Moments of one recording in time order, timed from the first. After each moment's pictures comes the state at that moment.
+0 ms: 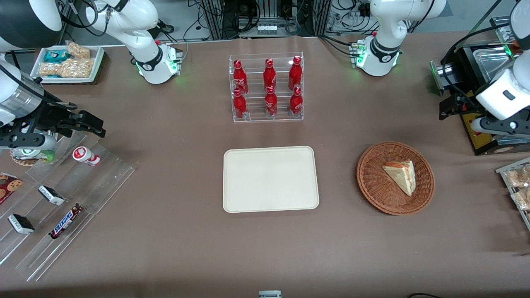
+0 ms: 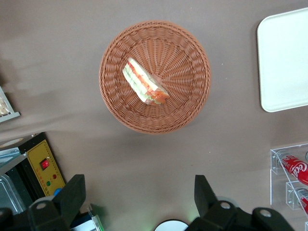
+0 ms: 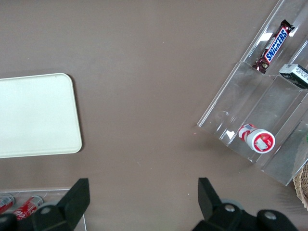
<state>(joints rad) -0.07 -0.01 0.04 -1.67 0.02 1.54 0.14</state>
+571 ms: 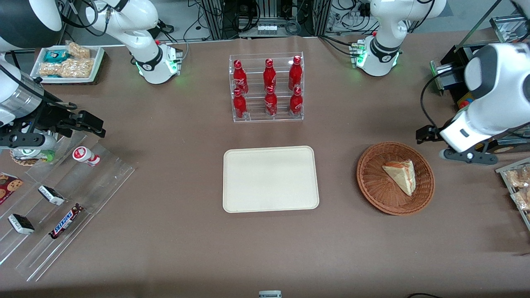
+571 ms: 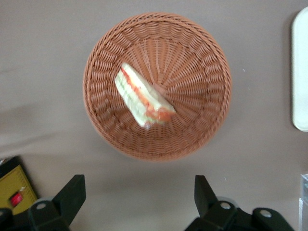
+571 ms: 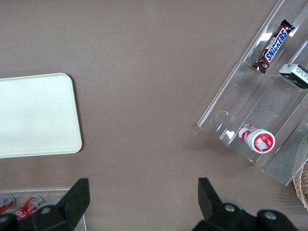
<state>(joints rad) -0.07 0.05 0.04 -1.98 0.02 1.94 0.13</state>
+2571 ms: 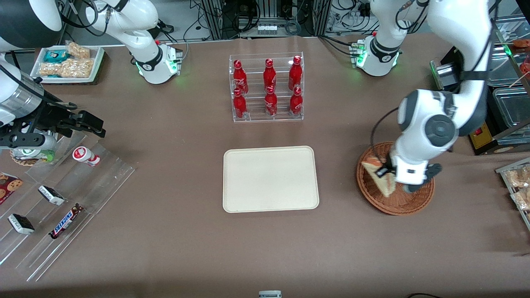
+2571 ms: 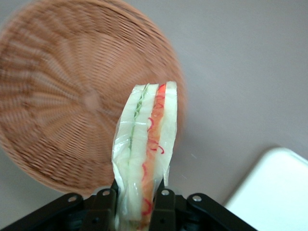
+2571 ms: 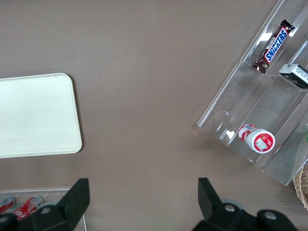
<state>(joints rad) -0.29 0.28 0.01 -1.91 0.00 2.16 -0.84</state>
